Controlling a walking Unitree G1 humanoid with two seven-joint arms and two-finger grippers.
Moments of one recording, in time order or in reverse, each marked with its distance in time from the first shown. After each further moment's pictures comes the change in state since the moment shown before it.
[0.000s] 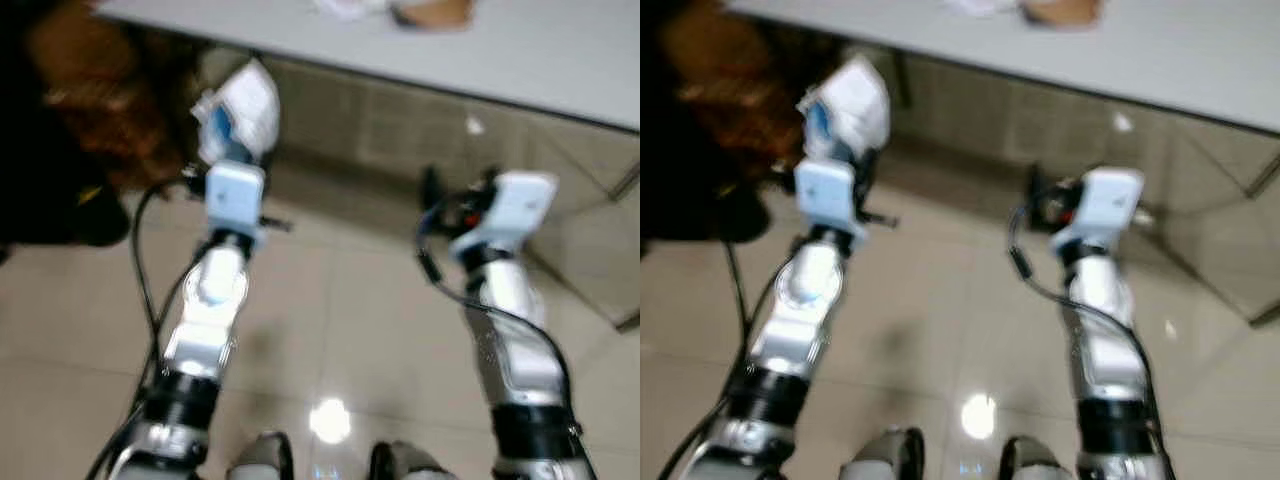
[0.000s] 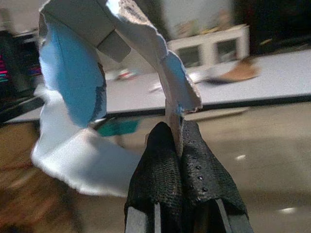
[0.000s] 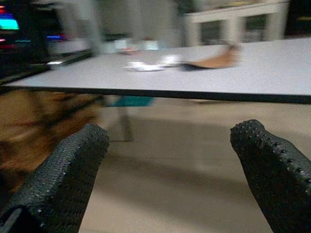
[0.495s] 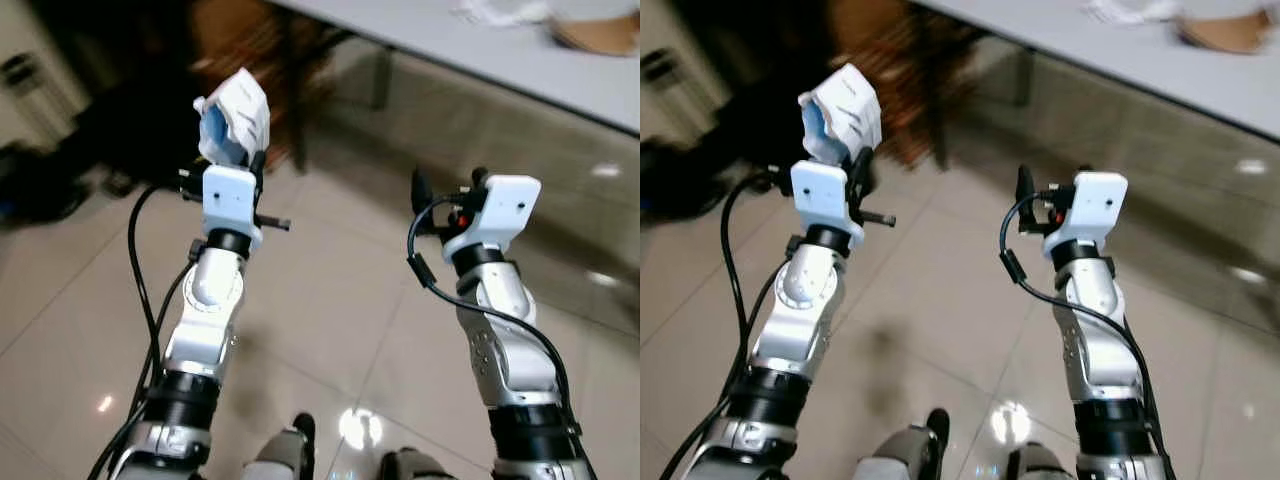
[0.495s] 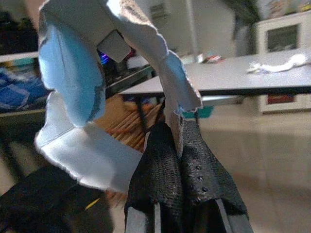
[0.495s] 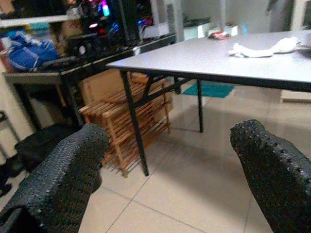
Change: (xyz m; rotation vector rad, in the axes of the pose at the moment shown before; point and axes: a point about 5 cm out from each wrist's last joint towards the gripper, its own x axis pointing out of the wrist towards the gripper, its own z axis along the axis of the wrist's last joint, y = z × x) left arm 0.000 -0.004 0.000 -0.017 -0.001 -0.013; right arm -0.001 -0.001 -0.002 -0.008 0.007 0.006
